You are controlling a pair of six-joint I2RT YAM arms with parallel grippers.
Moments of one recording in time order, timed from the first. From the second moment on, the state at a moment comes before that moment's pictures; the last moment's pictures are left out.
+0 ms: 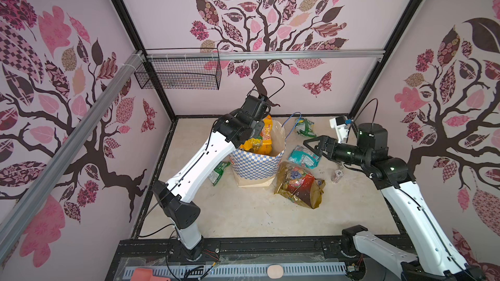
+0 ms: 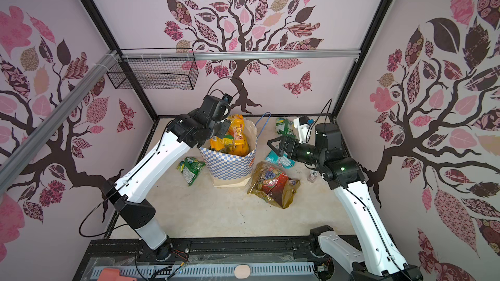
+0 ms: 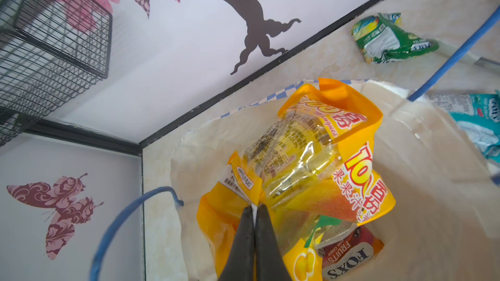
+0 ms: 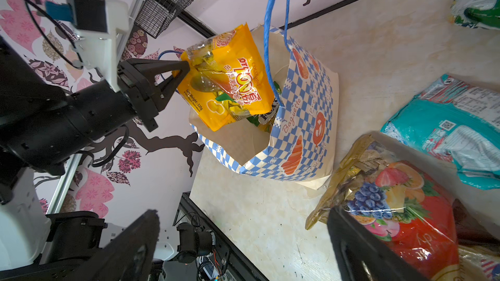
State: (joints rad) left arm -0.70 1.73 2.06 -1.03 -0.51 0.07; right arm 0.23 1.00 1.23 -0.69 -0.61 0.60
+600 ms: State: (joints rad) left arm -0.72 1.59 2.27 -1.16 -0.39 0.00; right arm 0.23 0.98 1.23 -0.68 -0.61 0.62
